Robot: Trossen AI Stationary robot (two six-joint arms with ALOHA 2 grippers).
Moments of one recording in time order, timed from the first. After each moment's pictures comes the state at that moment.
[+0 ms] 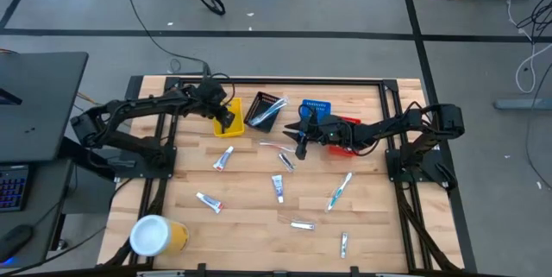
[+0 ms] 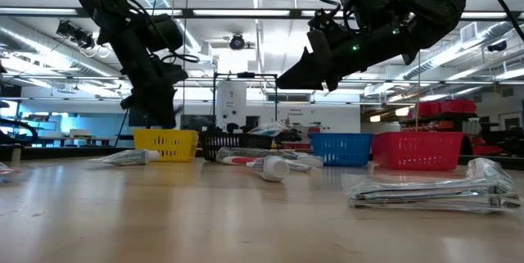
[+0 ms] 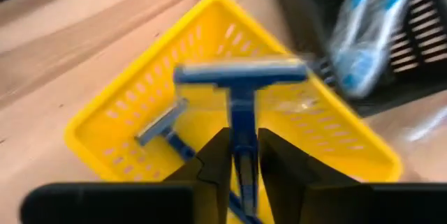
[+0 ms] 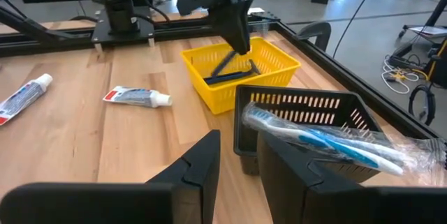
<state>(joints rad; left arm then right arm) 0.66 1.31 0.67 -0.34 0.01 -0.29 -0.12 1.61 0.66 0.65 0.16 0.03</state>
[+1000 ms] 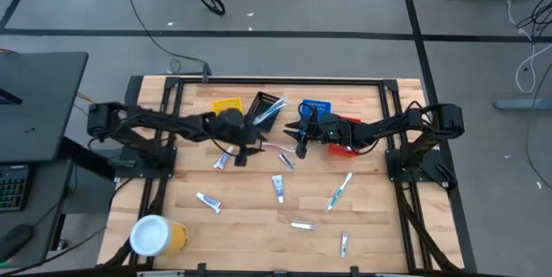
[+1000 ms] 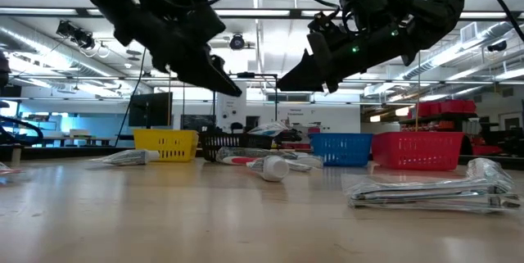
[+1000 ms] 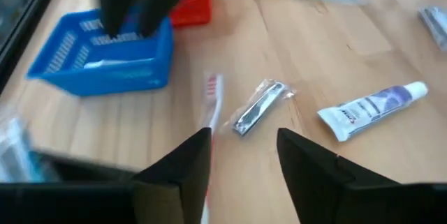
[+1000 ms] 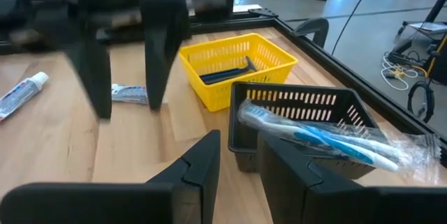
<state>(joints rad) 0.19 1.45 0.67 0.21 0.17 0.32 -0.14 1.61 0.66 0.64 0.14 0.03</state>
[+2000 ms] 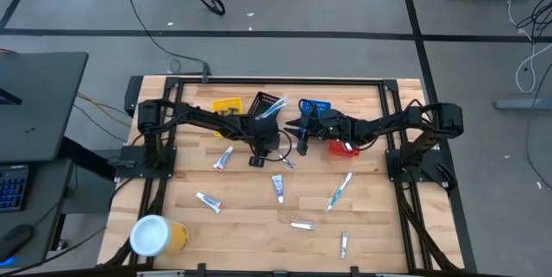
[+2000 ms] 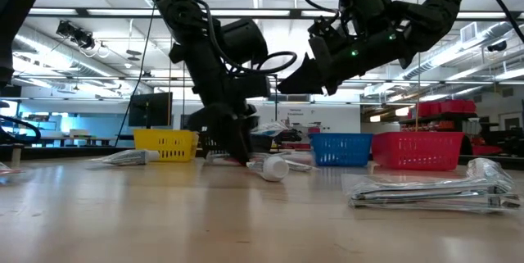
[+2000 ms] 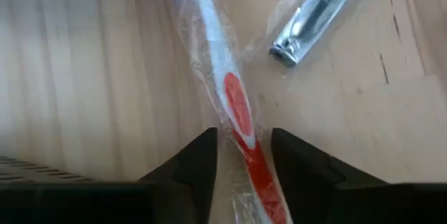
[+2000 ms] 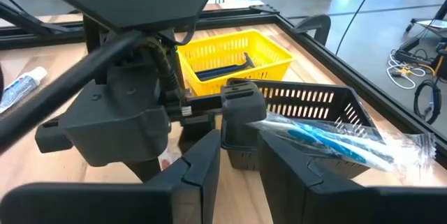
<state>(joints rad) 0.17 1.90 1.07 -0.22 0.00 0.40 -0.18 1.61 0.66 0.63 0.07 0.01</state>
